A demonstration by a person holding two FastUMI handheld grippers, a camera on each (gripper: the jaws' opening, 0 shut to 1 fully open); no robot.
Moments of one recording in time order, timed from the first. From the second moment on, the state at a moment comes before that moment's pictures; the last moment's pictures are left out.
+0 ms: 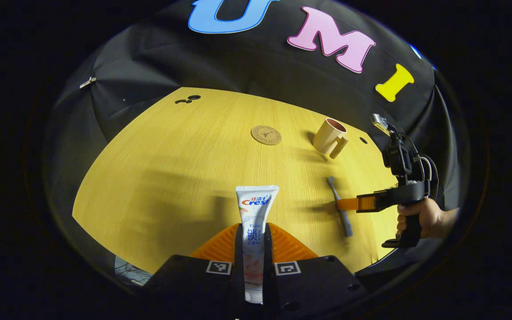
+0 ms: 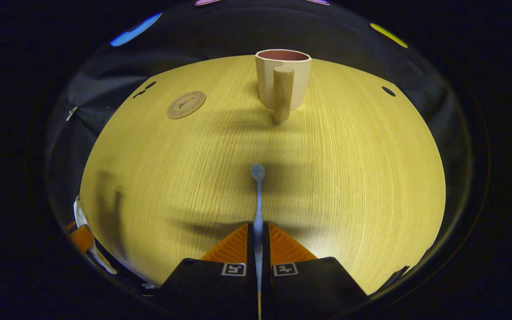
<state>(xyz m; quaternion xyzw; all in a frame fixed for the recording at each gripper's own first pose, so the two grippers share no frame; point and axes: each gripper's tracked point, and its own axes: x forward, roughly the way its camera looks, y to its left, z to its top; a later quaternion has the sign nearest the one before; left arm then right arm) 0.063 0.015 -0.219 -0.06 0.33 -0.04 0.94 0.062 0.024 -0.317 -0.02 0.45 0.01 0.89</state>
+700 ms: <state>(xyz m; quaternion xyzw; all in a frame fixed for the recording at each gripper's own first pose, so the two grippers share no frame) 0.194 -0.112 -0.078 -0.07 0.23 -0.12 0.96 0.045 -0.041 -0.241 0.03 0.39 0.06 0.92</state>
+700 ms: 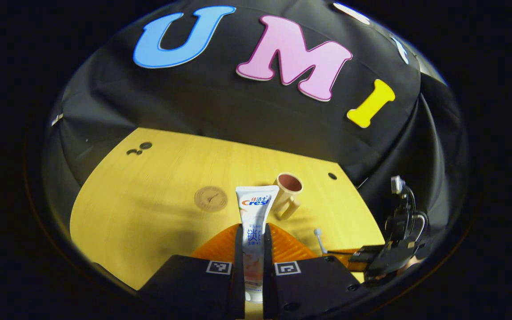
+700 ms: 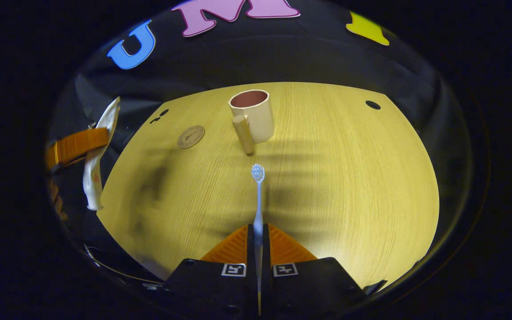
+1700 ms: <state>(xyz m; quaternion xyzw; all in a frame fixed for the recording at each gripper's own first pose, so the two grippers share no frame) 0.404 -0.255 -0.056 -0.07 0.13 -0.20 0.97 0.035 -0.161 -0.226 0.09 0.40 0.02 0.91</state>
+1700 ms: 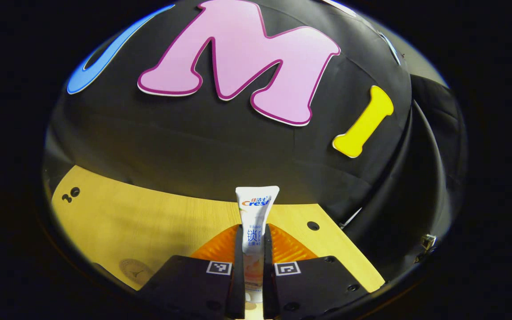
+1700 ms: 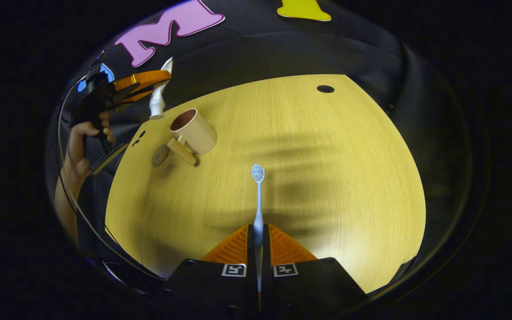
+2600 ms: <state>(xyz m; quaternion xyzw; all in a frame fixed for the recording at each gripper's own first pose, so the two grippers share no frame) 0.400 -0.244 -0.114 -0.02 0.07 -0.20 0.98 0.053 -0.131 -0.184 0.09 0.38 0.06 0.92</state>
